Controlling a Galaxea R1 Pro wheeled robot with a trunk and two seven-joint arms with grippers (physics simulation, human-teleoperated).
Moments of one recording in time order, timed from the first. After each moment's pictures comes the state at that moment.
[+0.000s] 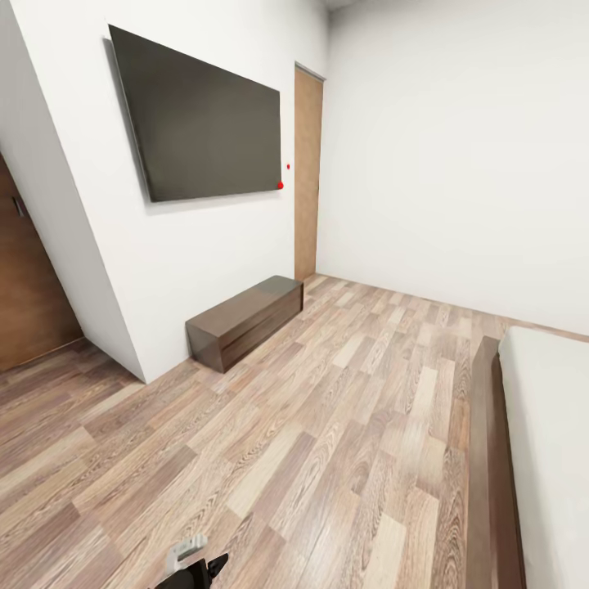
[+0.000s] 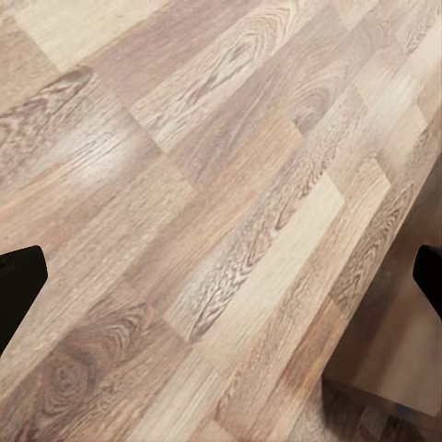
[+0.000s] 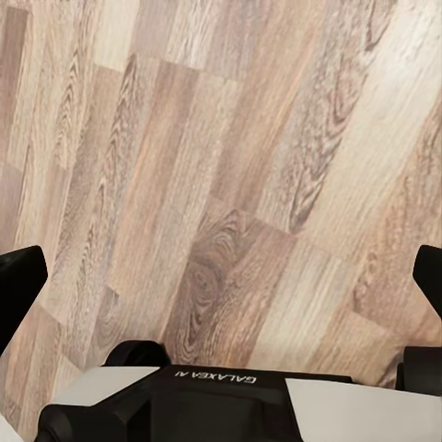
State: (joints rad) left arm -0.45 0.05 0.29 -0.10 0.16 -0.02 -0.50; right arm -0.43 -0.22 -0.19 0.07 -0.18 0.01 0.68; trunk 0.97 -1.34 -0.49
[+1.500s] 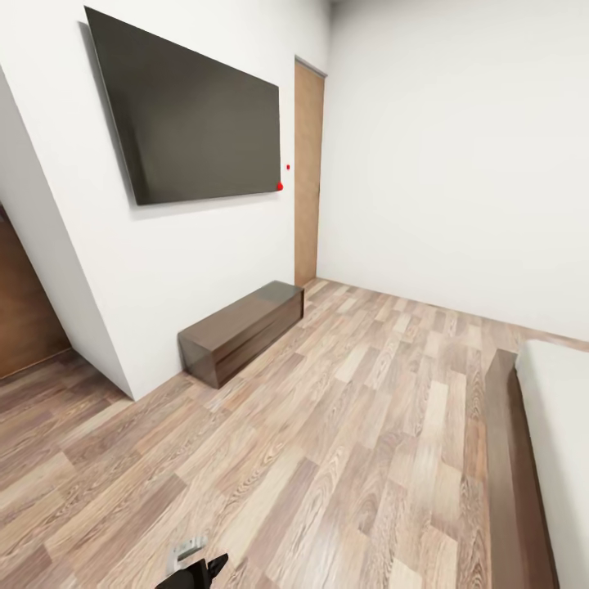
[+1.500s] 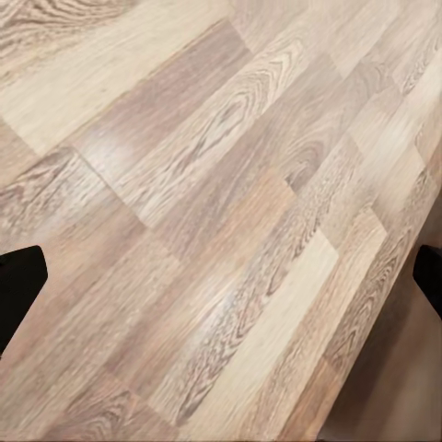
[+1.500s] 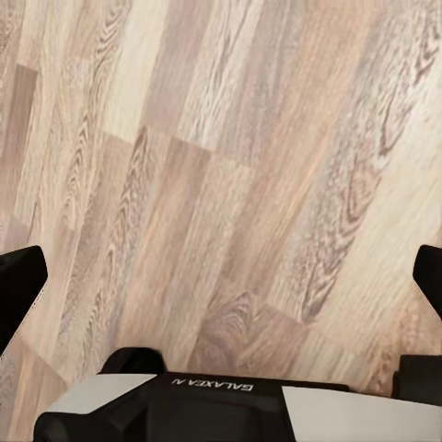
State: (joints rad) left arm -0.45 0.05 0.29 -0.10 0.16 -0.02 -0.50; right arm -0.43 -0.23 -0.19 0.07 -0.18 0.00 0.68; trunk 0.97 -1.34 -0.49
